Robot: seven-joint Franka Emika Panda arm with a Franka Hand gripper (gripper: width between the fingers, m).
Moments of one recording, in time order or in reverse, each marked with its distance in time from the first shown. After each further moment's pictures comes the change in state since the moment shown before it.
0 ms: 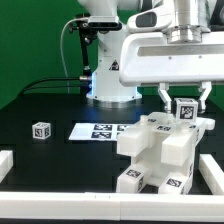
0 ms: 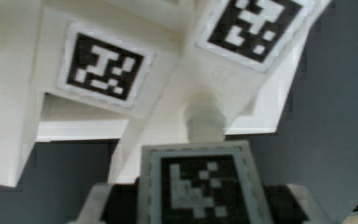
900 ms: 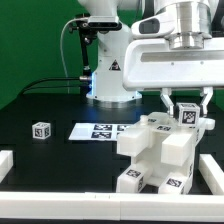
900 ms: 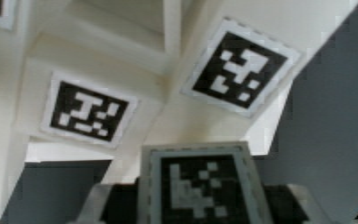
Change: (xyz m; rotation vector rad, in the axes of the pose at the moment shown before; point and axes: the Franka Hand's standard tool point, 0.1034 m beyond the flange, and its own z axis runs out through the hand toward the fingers) arm -0.015 -0.008 0.008 0.003 -0.018 -0.015
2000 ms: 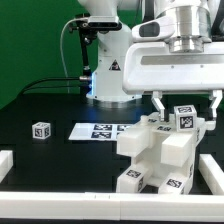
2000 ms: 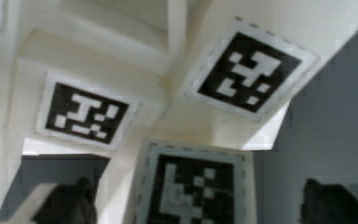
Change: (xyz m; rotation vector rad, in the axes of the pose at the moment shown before) arm 0.003 0.001 0.004 -0.006 0.040 -0.006
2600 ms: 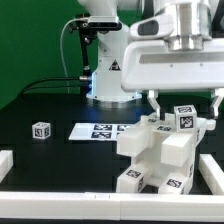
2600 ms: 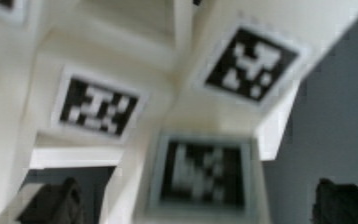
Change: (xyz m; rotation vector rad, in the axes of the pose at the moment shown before) arm 0.018 0.008 -0.008 0.010 -0.107 0.033
